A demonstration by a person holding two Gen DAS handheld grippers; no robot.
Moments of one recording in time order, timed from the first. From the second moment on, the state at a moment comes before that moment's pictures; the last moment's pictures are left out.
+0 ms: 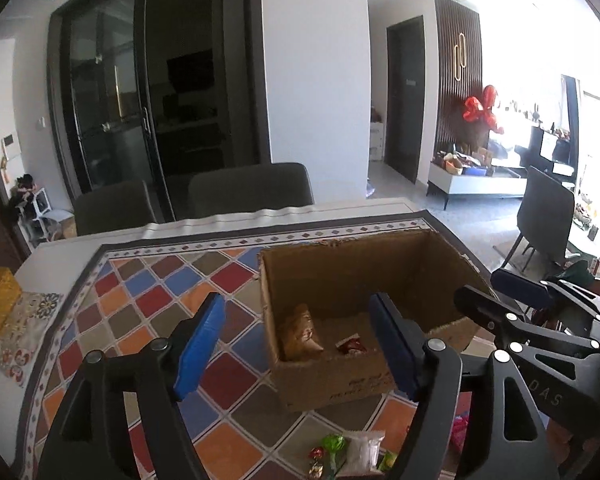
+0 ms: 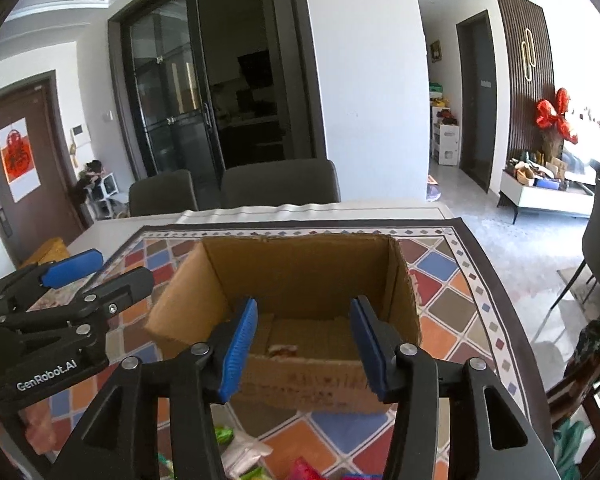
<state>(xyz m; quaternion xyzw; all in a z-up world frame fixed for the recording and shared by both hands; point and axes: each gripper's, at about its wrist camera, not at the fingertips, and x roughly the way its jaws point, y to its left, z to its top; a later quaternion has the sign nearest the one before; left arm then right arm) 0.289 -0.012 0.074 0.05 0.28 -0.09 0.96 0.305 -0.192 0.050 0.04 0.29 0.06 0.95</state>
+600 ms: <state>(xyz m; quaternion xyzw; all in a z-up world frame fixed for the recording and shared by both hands) 0.203 0.008 0.056 0.05 0.26 -0.09 0.96 0.235 -0.173 0.040 0.04 0.29 0.08 0.95</state>
